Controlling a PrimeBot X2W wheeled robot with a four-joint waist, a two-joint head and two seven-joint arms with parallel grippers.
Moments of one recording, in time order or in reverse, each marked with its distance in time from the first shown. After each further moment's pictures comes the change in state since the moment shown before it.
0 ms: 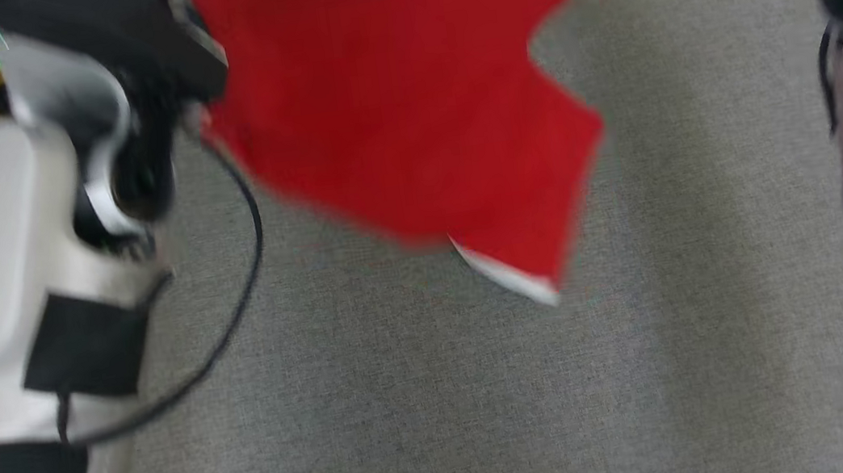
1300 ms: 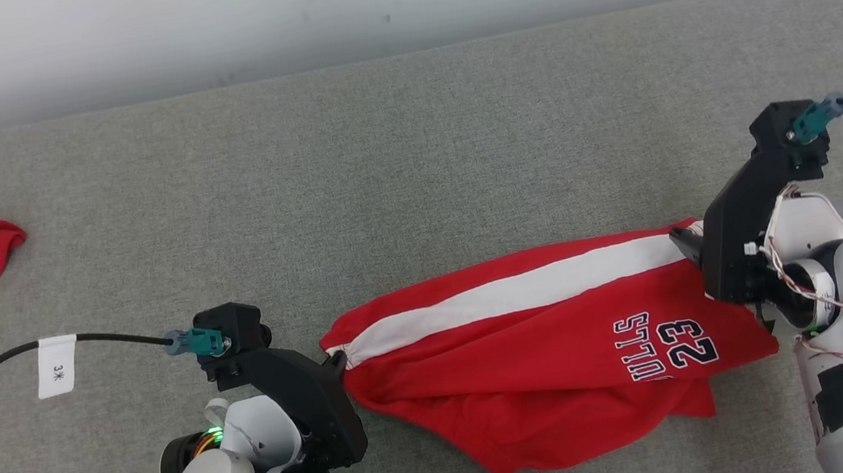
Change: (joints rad) left arm 0.597 0.011 -0.162 -0.078 -0.035 0.139 0.321; right arm 0.549 0.058 -0.072 -0.118 -0.138 0.000 0.611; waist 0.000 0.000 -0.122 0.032
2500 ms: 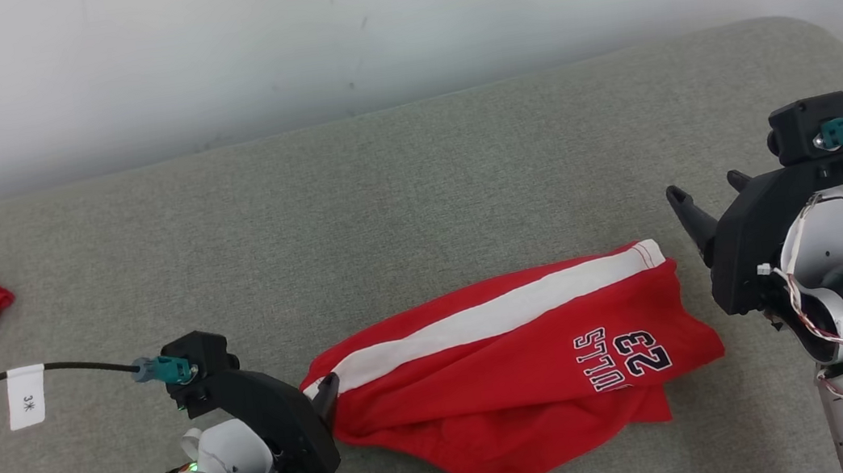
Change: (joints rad) left arm 0.043 0.015 0.059 0.041 -0.035 0.023 0.016; right arm 0.124 -0.070 0.132 -0.245 0.072 0.000 -0.190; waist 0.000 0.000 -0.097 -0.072
